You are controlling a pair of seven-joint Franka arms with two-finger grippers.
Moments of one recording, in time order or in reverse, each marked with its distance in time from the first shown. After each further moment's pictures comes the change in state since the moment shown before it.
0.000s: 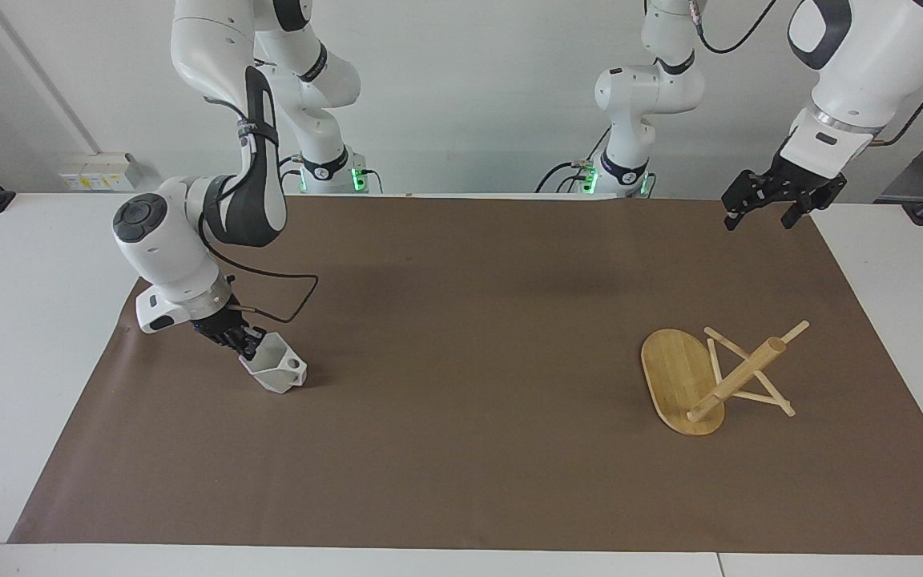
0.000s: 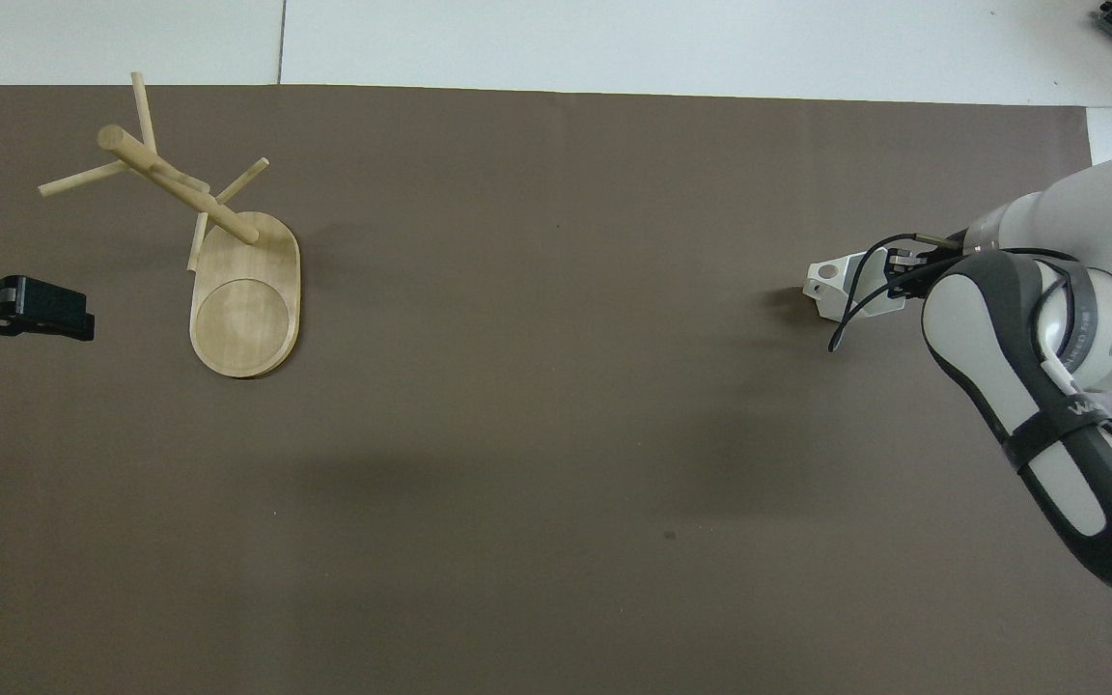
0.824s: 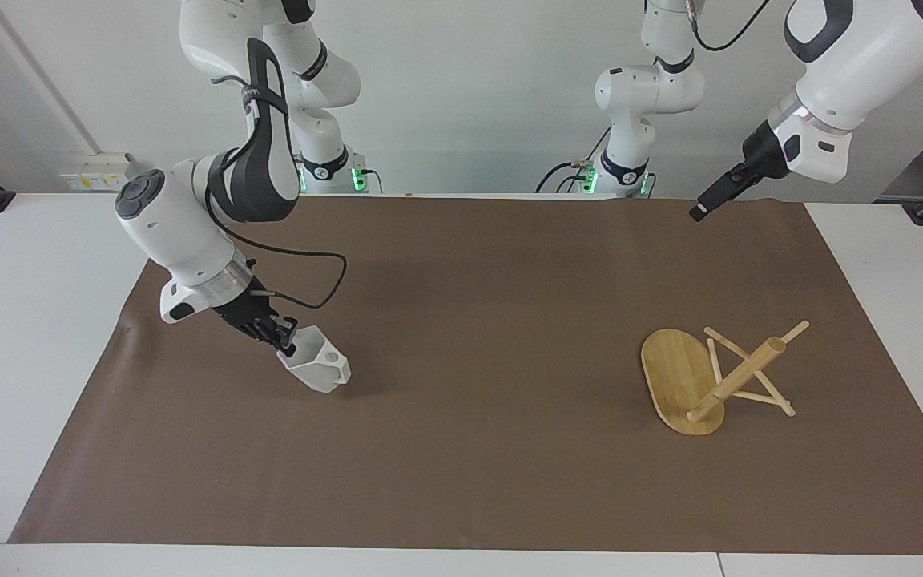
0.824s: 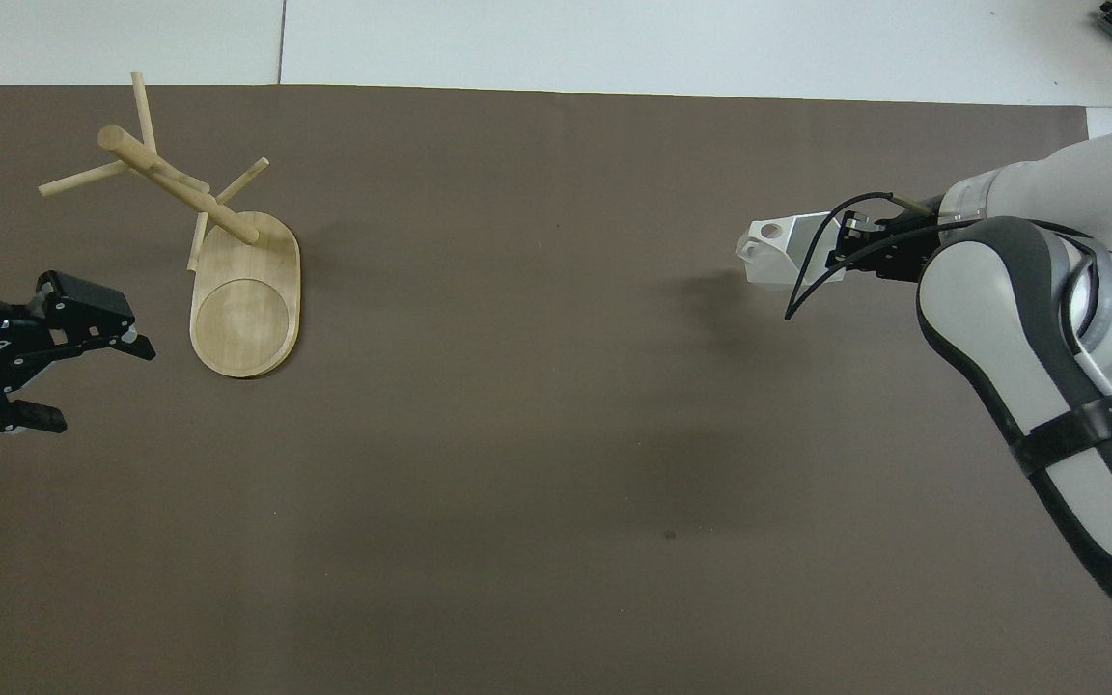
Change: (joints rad) left arm 0.000 -0.035 0.000 -0.046 -0.252 -0.113 -0.652; right arm 0.003 -0.041 0.106 0.074 0.251 -0.045 0.041
